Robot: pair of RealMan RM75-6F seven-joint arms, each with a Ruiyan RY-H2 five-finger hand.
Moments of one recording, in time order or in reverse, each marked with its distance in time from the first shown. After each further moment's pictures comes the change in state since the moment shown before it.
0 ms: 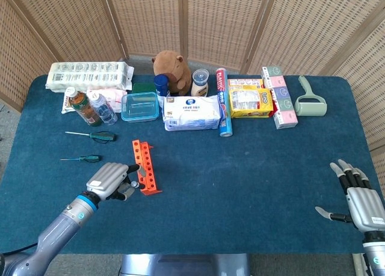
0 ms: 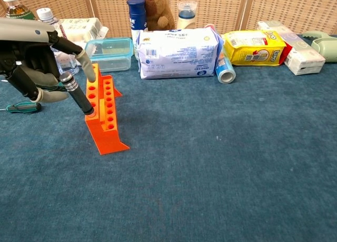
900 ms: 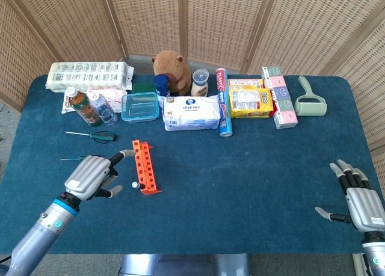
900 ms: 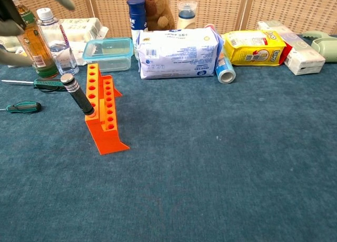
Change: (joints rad) left arm 0.129 0.135 -0.004 -0.092 0.264 0.150 -0.058; right arm -0.001 -0.003 -0.002 -0.006 0.002 -0.002 -0.017
